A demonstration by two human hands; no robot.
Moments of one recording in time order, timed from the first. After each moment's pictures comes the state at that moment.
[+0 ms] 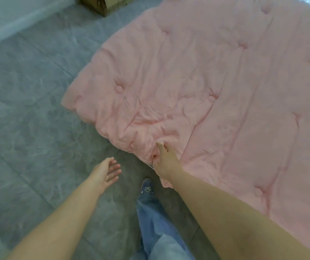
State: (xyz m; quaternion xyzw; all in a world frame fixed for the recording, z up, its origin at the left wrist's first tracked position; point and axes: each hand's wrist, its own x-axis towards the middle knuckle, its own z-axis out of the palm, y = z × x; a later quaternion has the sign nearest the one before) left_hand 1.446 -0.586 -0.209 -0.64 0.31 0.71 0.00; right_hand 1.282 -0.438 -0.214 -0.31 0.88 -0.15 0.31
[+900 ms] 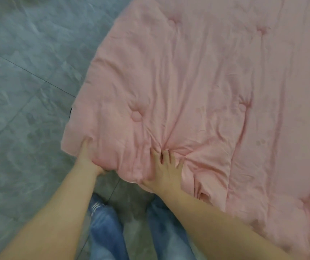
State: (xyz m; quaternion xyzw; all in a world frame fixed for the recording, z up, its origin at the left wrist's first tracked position) left_hand 1.341 -0.883 -0.265 -0.67 0.14 0.73 0.01; right_hand 1.288 -0.663 -0.276 -0.24 0.95 0.03 0.20
